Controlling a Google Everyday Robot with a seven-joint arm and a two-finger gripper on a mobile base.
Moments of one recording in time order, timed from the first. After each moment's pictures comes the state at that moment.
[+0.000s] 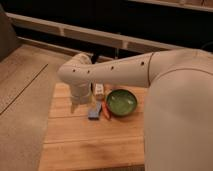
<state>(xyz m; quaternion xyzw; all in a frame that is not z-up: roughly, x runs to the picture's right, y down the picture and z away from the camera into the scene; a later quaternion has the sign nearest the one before) -0.108 0.103 0.703 -0.26 0.23 0.64 0.68</state>
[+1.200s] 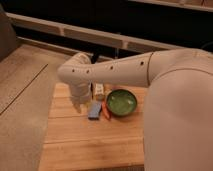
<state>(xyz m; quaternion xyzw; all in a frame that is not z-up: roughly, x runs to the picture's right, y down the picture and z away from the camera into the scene) -0.112 0.092 0.704 -0.25 0.22 0.63 0.70</state>
